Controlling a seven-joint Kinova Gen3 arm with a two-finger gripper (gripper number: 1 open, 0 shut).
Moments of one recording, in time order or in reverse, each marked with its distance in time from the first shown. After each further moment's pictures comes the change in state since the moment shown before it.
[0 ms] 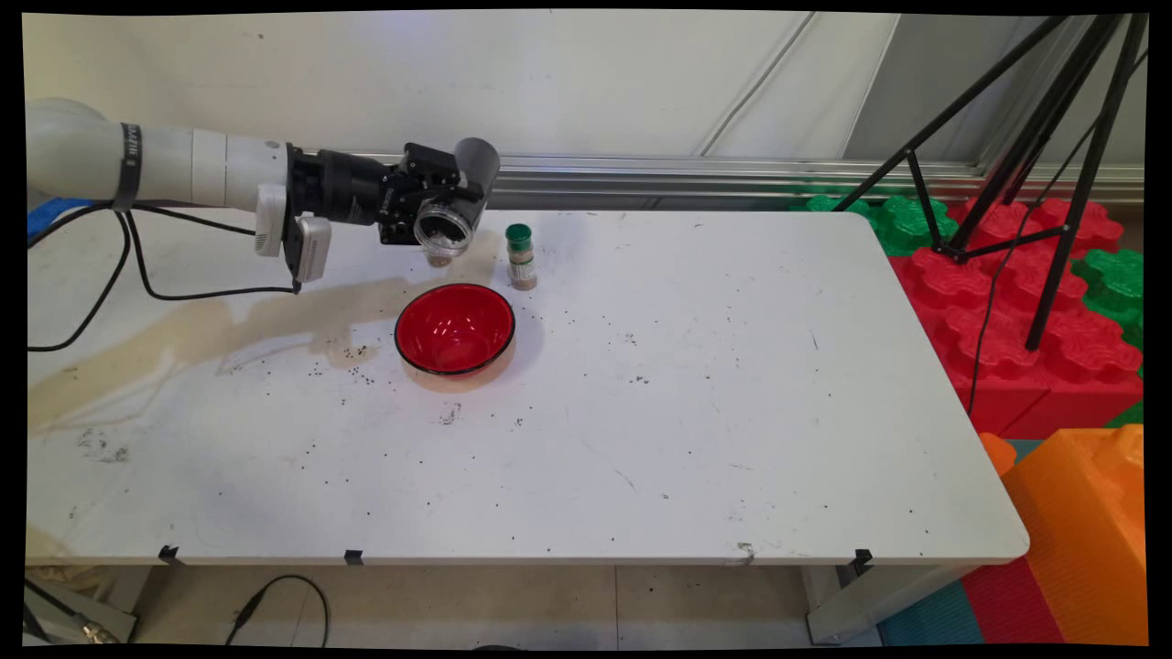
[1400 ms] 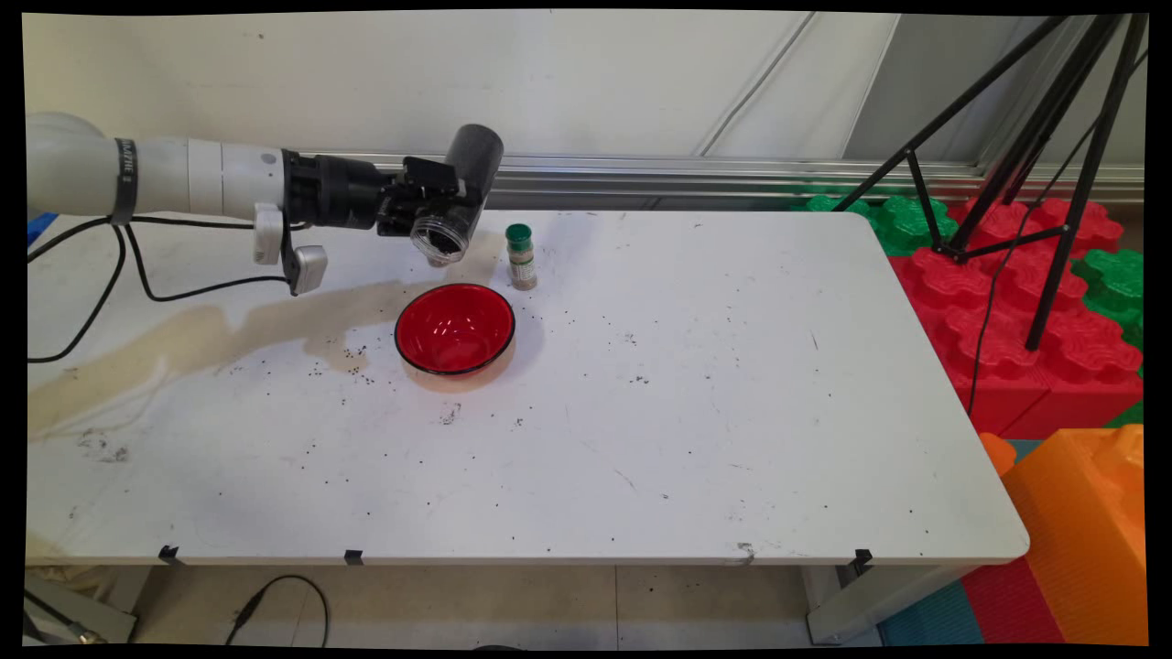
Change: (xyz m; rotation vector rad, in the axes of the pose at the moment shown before) arm 0.009 0.005 -0.003 0.019 -0.033 0.272
